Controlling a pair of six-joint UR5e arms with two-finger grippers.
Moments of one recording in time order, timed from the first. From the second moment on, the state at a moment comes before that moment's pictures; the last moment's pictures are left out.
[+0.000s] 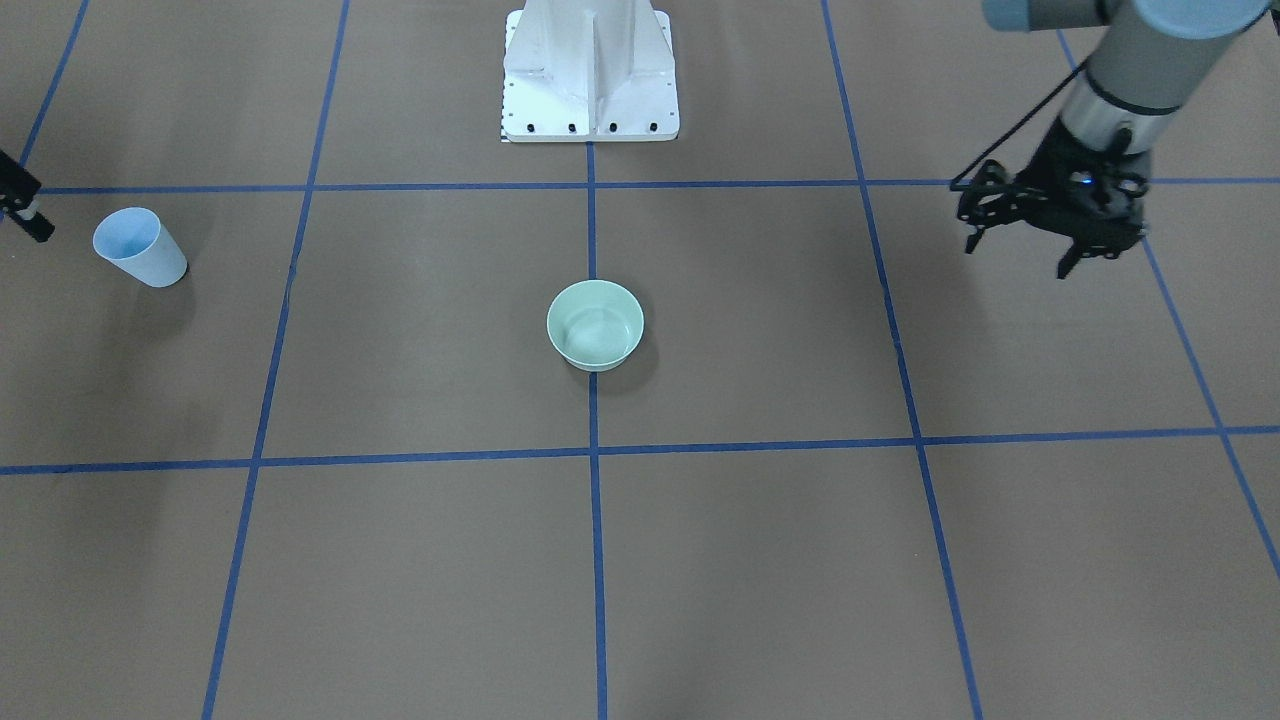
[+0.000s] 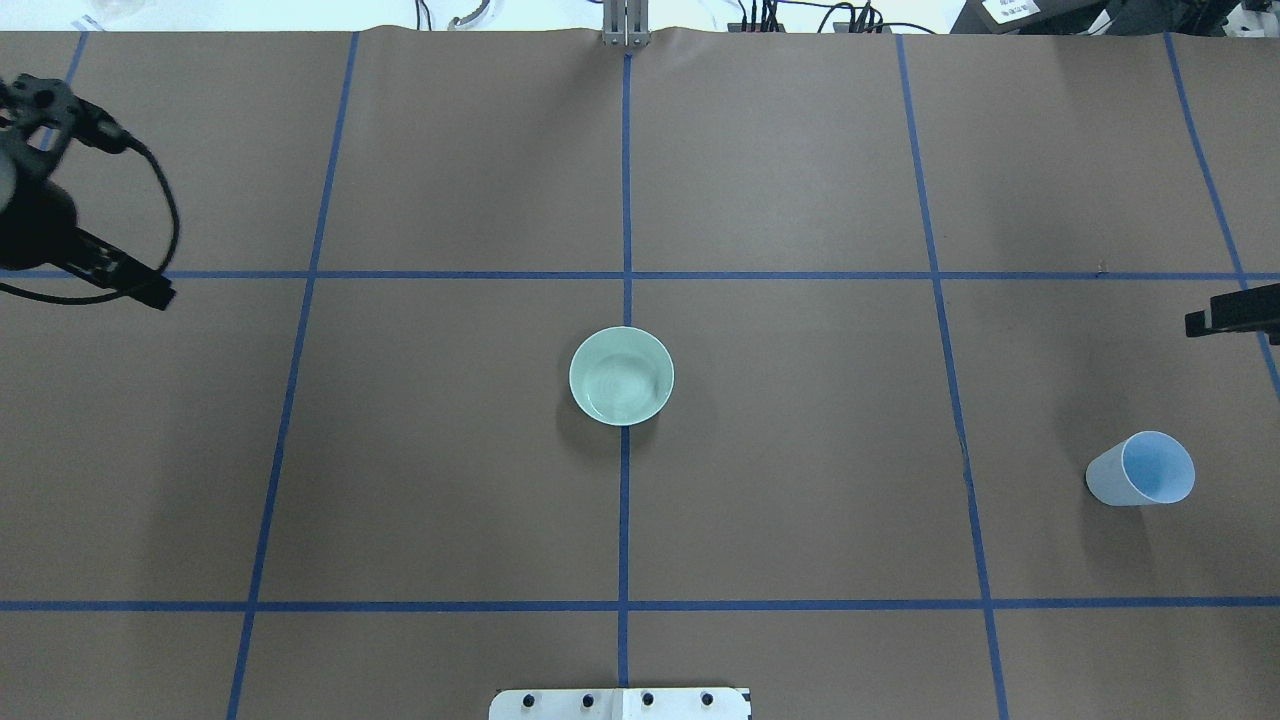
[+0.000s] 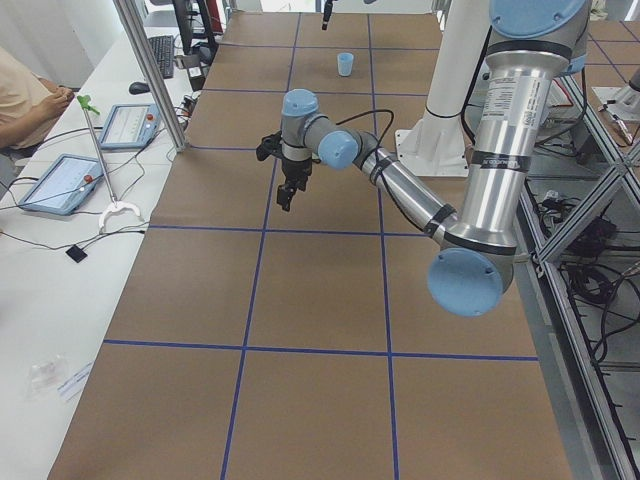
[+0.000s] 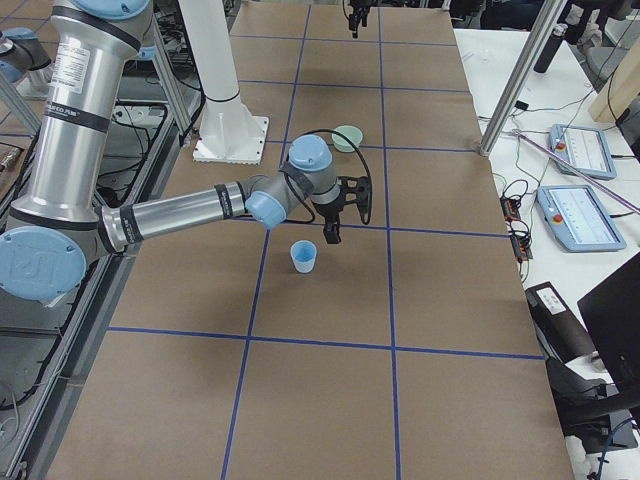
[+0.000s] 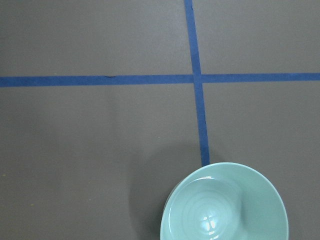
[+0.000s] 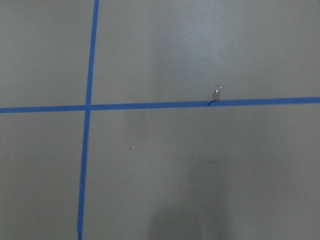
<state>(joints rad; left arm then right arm) -1.06 -1.69 -2.06 -1.50 -2.13 -0.27 1.11 -1.85 2.11 -1.07 2.21 0.90</state>
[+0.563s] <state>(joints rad) -1.34 -1.53 -1.99 -1.50 -2.20 -0.02 0.66 -1.98 2.33 -1.07 1.73 1.38</state>
